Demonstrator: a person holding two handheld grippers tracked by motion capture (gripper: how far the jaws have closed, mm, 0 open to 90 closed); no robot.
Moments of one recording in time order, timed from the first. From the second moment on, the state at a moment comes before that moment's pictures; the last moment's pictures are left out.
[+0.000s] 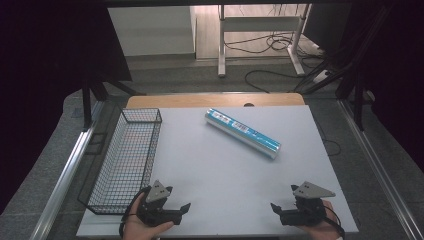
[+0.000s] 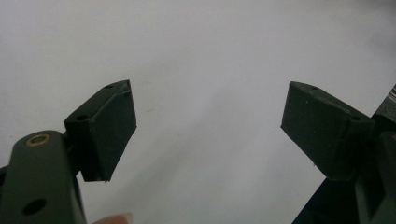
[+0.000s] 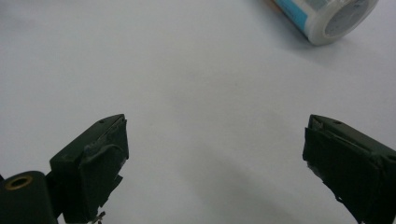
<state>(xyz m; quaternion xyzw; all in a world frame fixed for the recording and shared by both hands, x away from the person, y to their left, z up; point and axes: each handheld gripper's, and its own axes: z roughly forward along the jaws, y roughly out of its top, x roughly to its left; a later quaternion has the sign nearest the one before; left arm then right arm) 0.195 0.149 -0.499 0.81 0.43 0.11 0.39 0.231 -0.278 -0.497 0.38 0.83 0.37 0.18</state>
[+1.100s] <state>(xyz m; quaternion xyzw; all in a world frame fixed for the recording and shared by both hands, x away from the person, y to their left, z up) 0.200 0.150 -0.498 0.81 0.44 0.10 0.39 0.245 -0.258 -0.471 0.35 0.85 0.38 0.14</state>
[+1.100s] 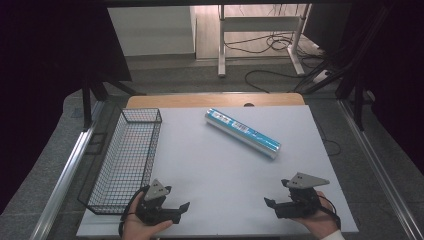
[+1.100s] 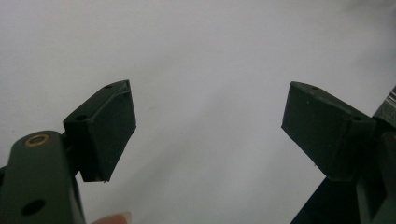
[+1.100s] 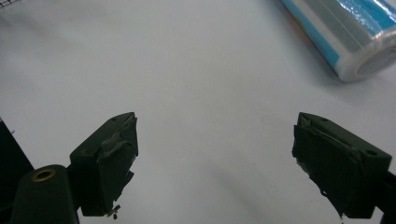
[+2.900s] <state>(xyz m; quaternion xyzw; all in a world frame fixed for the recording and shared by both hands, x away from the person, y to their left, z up) 0.201 0.149 -0.500 0.82 0.43 0.10 0.37 0.465 -0.194 -0.450 0.32 0.91 0.23 0.14</state>
